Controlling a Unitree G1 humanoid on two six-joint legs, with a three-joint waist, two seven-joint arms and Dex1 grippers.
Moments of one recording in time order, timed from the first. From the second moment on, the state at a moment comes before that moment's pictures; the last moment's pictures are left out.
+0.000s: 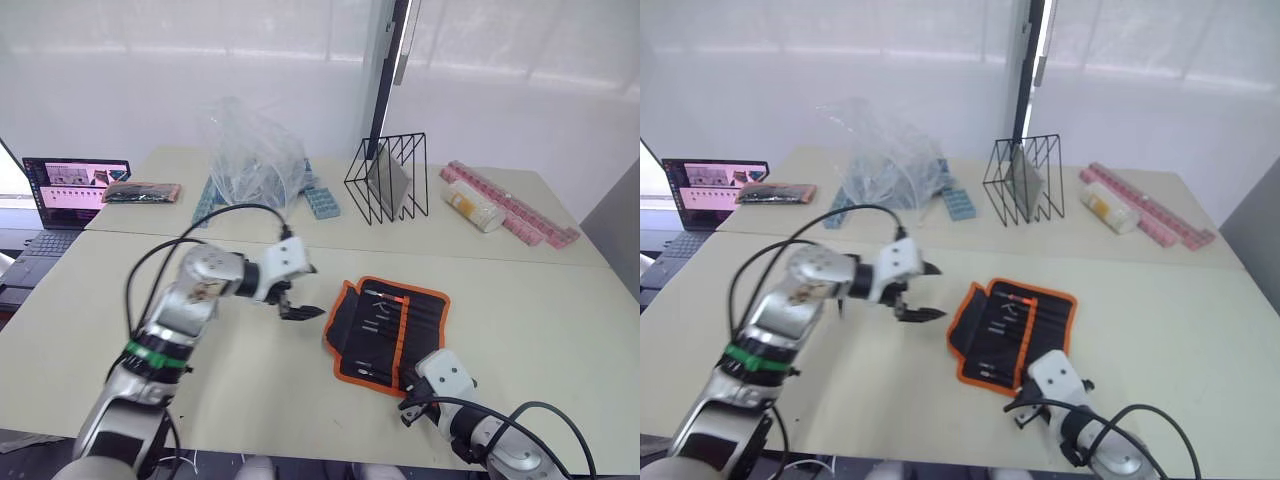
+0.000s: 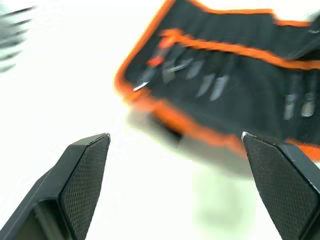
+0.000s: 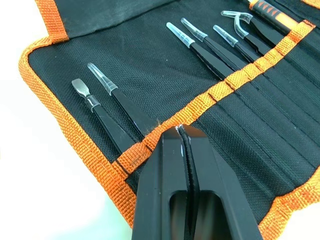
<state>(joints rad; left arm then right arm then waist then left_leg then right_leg) -0.55 0.57 -0.11 -0.07 -0.04 0.52 -1.15 0.41 -0.46 0.14 -0.70 0.07 0.57 0.36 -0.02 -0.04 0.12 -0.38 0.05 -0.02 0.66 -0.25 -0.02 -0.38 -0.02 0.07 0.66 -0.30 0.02</state>
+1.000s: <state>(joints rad) 0.54 0.28 0.63 -0.78 -0.33 0.72 -0.55 0.38 -0.56 0.03 -0.57 0.12 0.49 0.49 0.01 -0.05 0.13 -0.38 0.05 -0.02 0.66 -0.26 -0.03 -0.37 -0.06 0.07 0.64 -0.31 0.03</state>
